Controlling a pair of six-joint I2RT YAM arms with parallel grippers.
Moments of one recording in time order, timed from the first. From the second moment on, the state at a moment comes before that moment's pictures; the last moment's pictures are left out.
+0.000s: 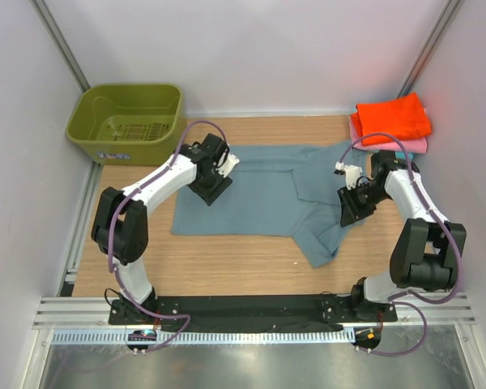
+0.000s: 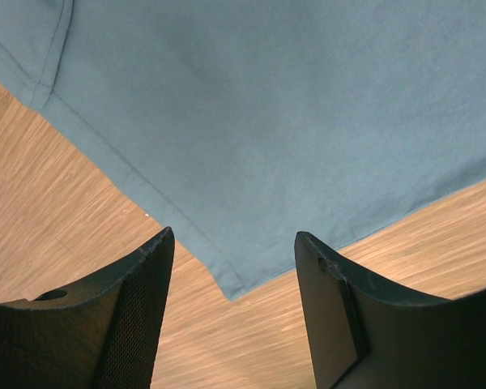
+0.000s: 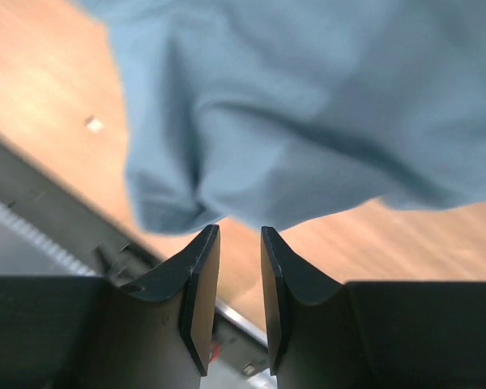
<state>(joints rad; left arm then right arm) -0.53 1.81 1.45 -0.90 -0.10 0.24 -0.15 1.47 1.07 -1.04 -0.43 -0.60</state>
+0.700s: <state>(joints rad) -0.53 1.81 1.45 -0.90 -0.10 0.24 -0.14 1.68 1.11 -1.33 -0.49 -0.81</state>
